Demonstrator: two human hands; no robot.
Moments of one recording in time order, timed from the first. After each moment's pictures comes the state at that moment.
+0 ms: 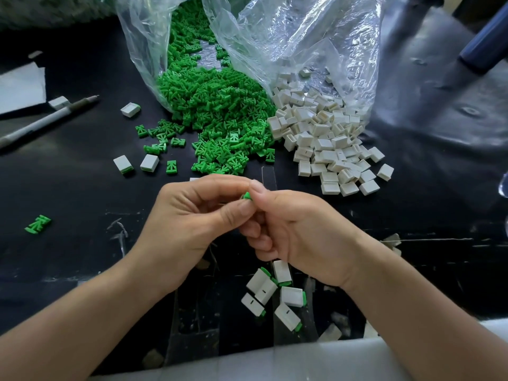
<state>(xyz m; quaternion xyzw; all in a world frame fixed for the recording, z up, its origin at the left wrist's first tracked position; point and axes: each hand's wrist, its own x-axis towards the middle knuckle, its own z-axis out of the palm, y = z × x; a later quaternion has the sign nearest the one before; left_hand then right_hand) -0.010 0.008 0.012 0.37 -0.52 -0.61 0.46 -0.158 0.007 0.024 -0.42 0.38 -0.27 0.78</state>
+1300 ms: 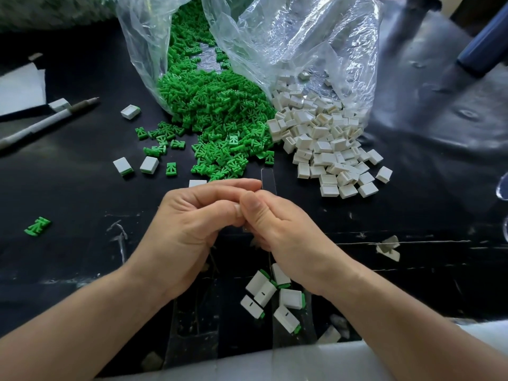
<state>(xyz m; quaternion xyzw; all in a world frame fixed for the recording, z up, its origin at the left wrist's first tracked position) -0.013 0.006 0.006 0.40 -0.43 -0.66 0.46 -0.146 0.012 0.010 -0.61 0.51 -0.29 0.53</state>
